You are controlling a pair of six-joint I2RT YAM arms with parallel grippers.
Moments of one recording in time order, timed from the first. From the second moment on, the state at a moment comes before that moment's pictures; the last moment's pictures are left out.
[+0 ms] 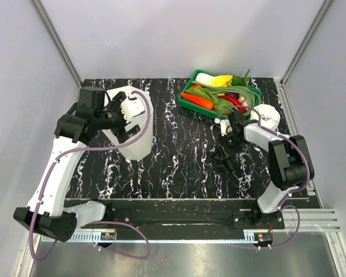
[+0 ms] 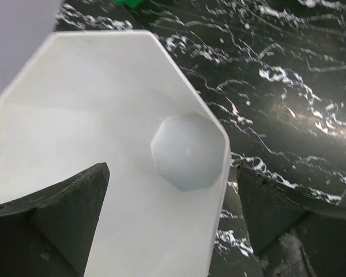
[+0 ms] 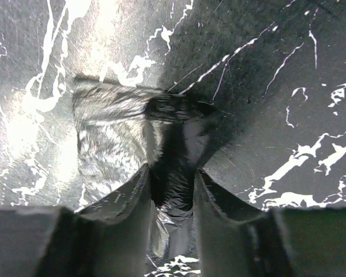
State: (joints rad) left arm -0.27 1.18 1.44 -1.01 0.45 0.83; right arm 0.24 1.69 0.99 -0.60 -0.23 -0.17
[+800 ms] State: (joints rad) left arm -0.56 1.34 1.69 -0.78 0.76 0.44; right arm 0.24 1.60 1.40 -0.81 -0.62 -0.17
